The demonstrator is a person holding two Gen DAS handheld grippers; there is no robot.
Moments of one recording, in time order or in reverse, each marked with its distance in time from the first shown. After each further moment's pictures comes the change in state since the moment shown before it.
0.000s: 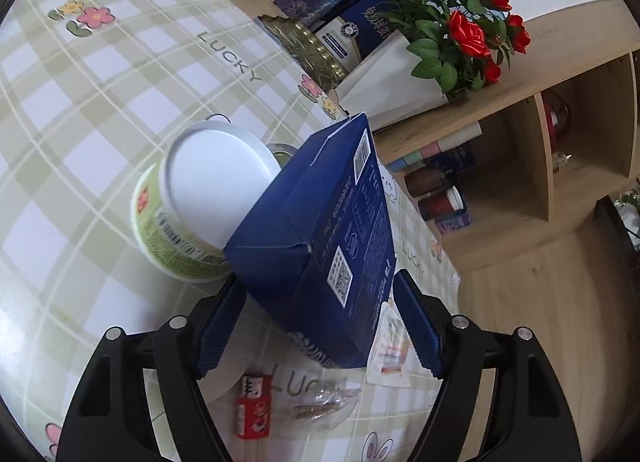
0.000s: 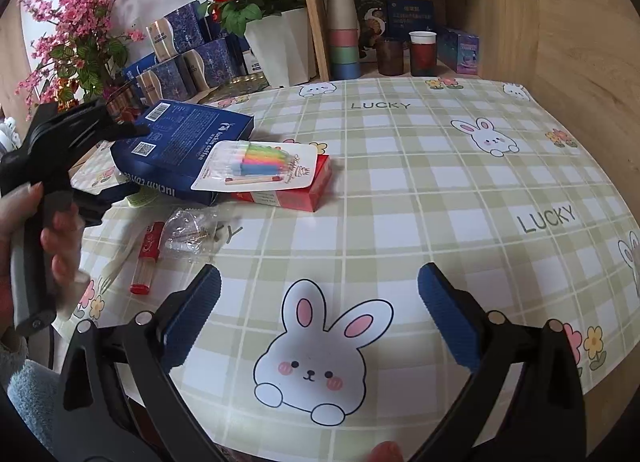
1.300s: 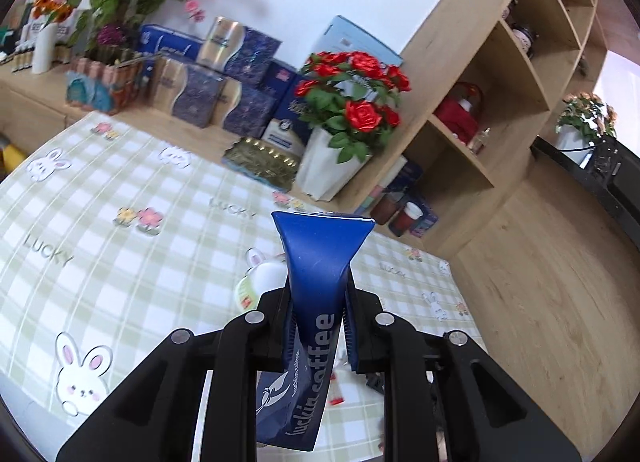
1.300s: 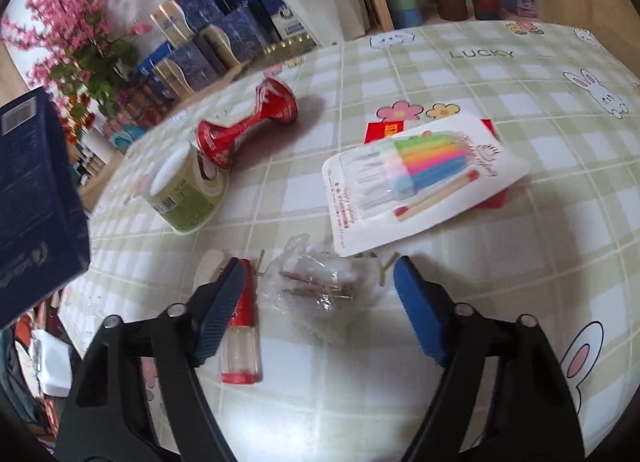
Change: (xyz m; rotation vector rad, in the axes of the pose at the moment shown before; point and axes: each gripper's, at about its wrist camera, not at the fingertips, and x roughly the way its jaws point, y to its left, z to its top) left arm -0.222 -0.022 0.014 0.412 -0.198 0.003; right arm 0.090 0.092 0.033 0.108 0.167 0.110
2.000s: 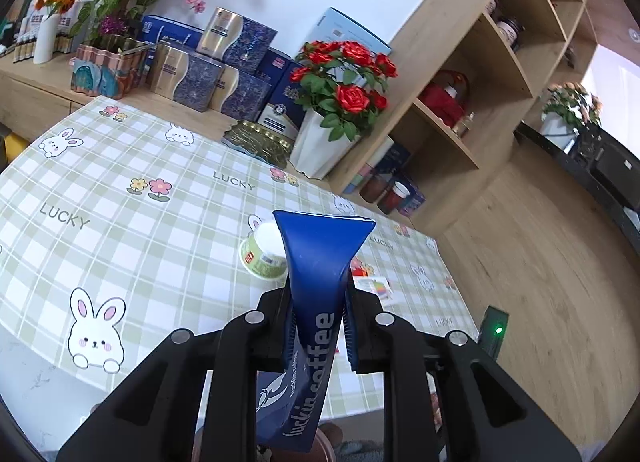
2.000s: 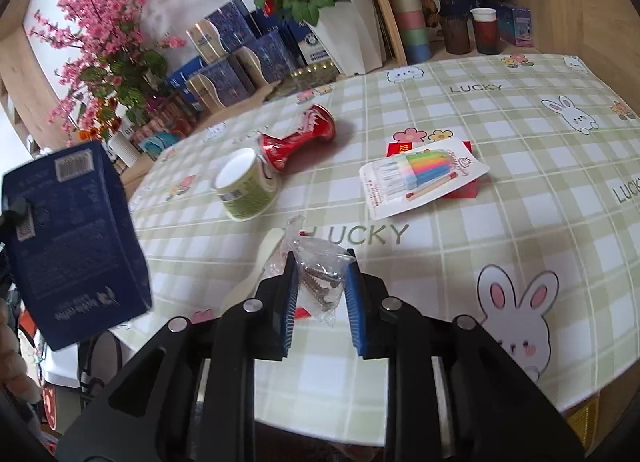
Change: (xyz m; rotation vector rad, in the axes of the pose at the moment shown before) left arm -0.053 -0.001 -0.040 0.020 0.045 -0.046; right arm -0.099 0.012 -0.039 0.001 -0.121 0.114
